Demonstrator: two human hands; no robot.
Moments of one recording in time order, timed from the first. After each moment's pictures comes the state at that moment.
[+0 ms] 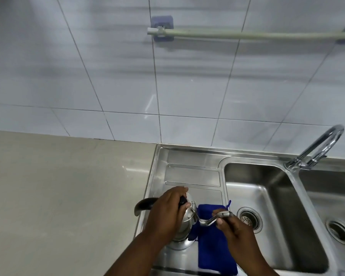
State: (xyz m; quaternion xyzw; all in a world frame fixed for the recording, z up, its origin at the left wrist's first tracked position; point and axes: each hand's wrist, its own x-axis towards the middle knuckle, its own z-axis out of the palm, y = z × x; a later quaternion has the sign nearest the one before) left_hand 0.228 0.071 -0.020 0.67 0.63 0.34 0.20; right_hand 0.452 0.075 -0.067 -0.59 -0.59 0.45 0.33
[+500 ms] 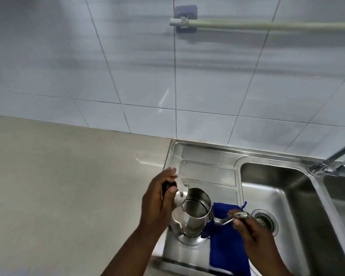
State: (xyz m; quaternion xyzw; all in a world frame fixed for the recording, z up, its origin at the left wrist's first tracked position) left_hand 0.194 0.057 0.000 0.53 0.60 0.57 0.20; right_hand 0.462 0.080 -0.074 -0.58 -0.63 0.42 0.30
